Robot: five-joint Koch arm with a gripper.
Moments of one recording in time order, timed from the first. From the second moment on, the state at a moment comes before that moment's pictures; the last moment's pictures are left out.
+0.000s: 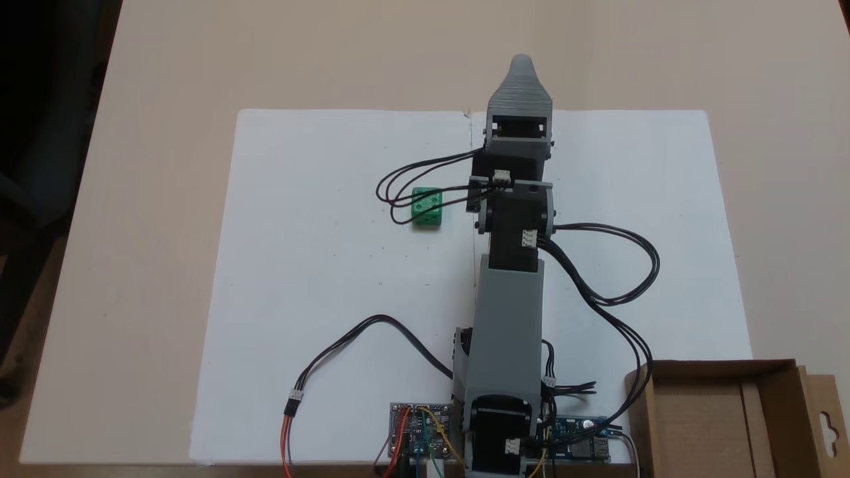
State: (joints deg) arm 4.0 125.8 72.9 51.5 -2.5
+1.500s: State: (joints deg) arm -24.3 98.7 66.5 83.4 21.4
